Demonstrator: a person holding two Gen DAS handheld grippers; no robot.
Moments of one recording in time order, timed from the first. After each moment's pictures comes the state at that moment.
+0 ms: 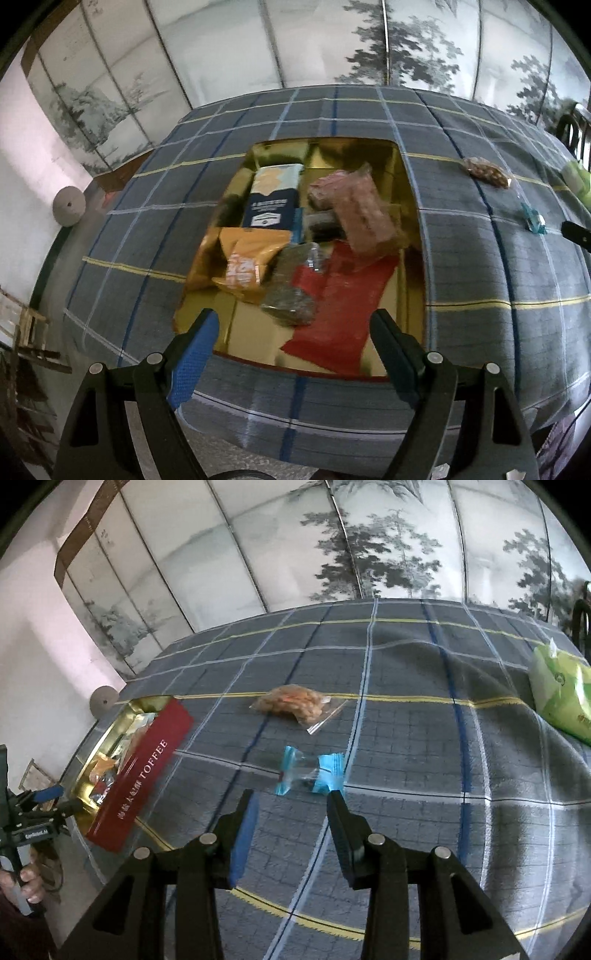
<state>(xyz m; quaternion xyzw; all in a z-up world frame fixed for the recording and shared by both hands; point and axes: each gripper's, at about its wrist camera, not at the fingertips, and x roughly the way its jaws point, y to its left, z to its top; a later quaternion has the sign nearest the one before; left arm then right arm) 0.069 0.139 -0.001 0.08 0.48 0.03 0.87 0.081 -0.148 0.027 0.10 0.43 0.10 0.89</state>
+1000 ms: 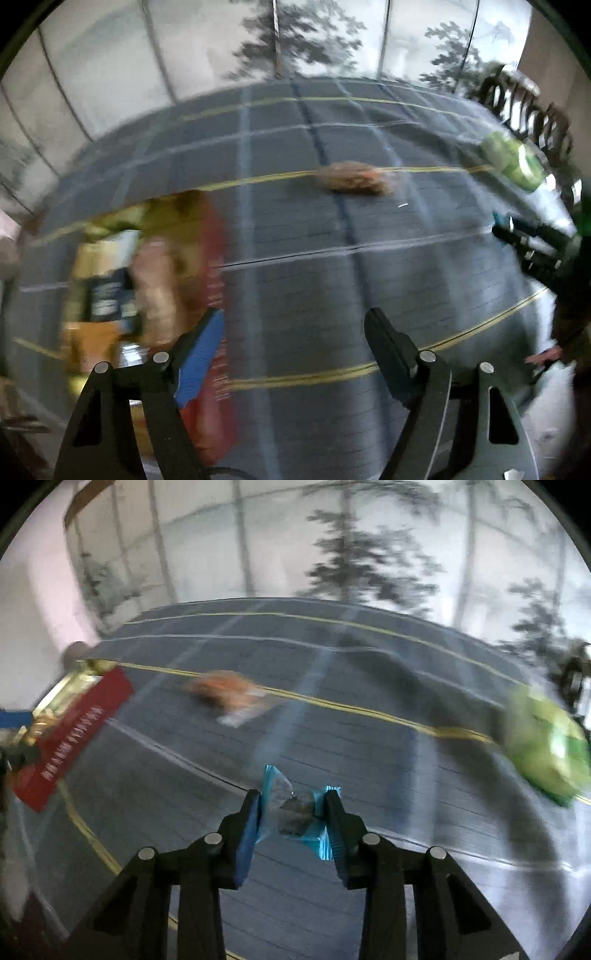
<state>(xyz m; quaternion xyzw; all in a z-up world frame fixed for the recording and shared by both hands) 0.140 0.009 0.009 0.07 0.53 -0.15 0.83 0.085 -0.206 0.009 -0.03 0.43 0.04 0.90</state>
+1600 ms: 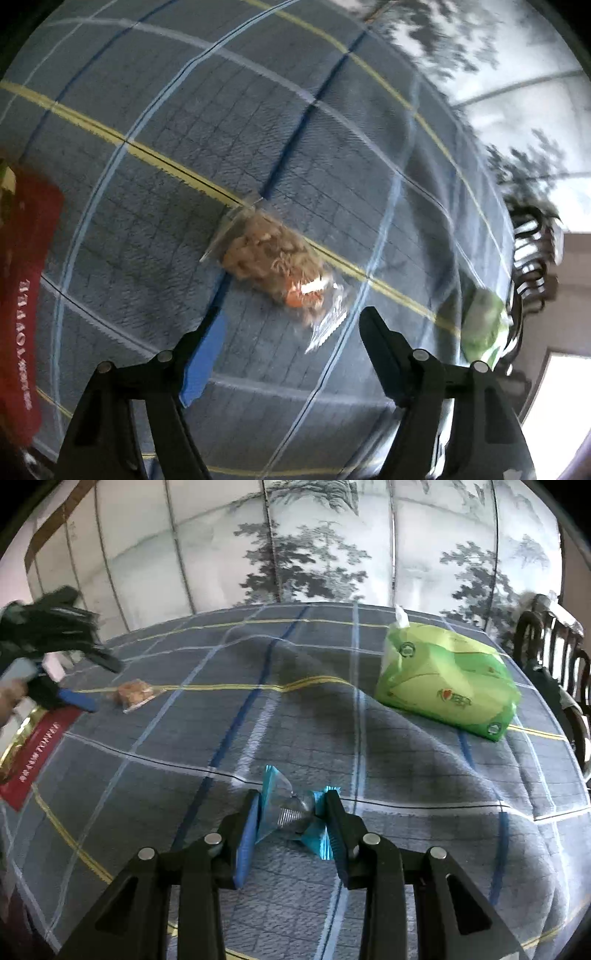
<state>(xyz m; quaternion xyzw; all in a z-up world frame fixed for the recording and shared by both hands) 0.290 -0.059 -0.047 -0.24 0.67 -0.04 0.70 0.047 -0.313 0.002 0.03 0.41 0.00 0.91</state>
